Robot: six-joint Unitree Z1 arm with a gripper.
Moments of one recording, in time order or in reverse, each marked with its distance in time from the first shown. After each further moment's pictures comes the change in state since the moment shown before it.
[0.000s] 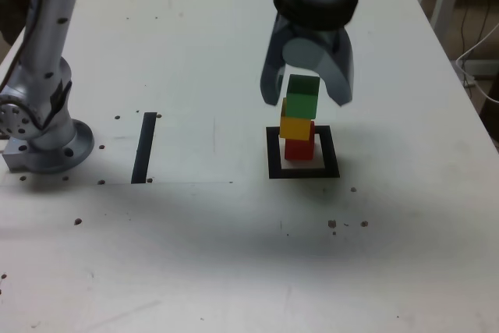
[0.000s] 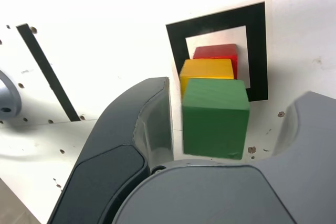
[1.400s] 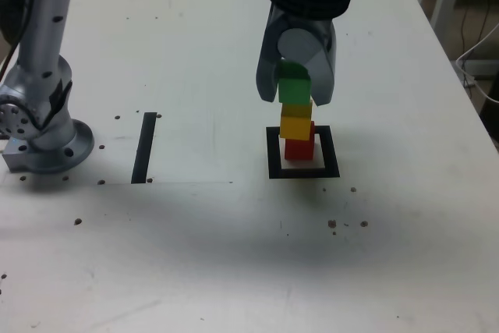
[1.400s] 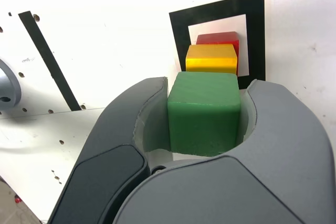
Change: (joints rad) arm -0.014 -0.006 -0.019 0.017 -0.028 -0.028
